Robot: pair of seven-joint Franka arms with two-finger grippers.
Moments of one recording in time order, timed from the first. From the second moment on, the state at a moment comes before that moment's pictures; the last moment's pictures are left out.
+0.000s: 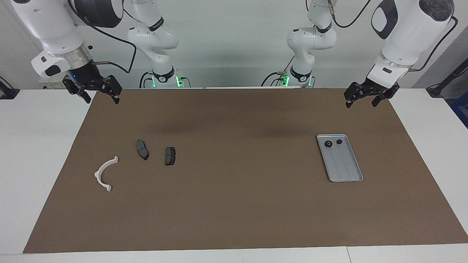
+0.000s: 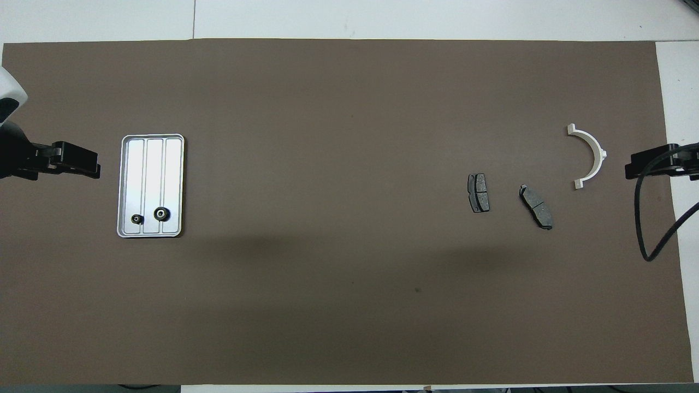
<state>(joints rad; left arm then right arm) -0.06 0.01 -0.01 -1.61 0.01 1.58 -0.02 -0.07 -0.04 -0.01 -1.65 -0.01 1.60 -0.03</state>
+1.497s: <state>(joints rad) -0.03 -0.02 0.01 -2.21 0.01 2.21 -0.14 -0.08 -0.04 -0.02 -1.66 -0.01 1.60 -0.03</state>
